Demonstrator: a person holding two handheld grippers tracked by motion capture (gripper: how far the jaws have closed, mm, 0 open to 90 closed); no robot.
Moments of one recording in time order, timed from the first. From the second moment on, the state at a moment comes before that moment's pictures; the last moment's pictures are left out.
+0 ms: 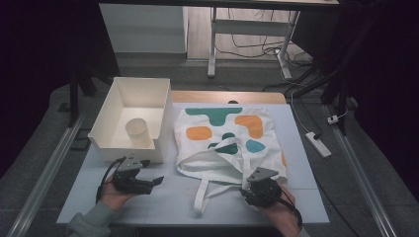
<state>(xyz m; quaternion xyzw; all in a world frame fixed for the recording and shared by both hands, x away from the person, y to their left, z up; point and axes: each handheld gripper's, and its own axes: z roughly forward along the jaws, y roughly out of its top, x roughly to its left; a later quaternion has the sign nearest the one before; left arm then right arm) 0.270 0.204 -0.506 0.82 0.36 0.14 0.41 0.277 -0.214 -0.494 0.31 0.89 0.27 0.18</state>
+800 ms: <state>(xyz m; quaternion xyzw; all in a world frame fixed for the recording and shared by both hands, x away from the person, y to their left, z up) 0.270 0.205 -0.506 0.82 0.37 0.14 0.41 0.265 -0.198 -0.506 0.28 0.92 0.23 0.15</state>
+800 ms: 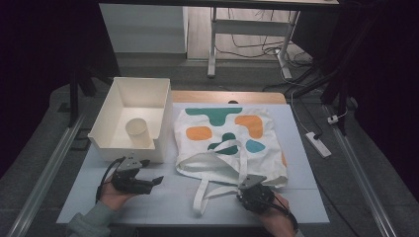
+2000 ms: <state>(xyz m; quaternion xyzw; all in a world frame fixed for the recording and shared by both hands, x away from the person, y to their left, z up) 0.271 0.204 -0.506 0.82 0.37 0.14 0.41 0.357 -0.256 -0.433 0.33 0.83 0.37 0.24</state>
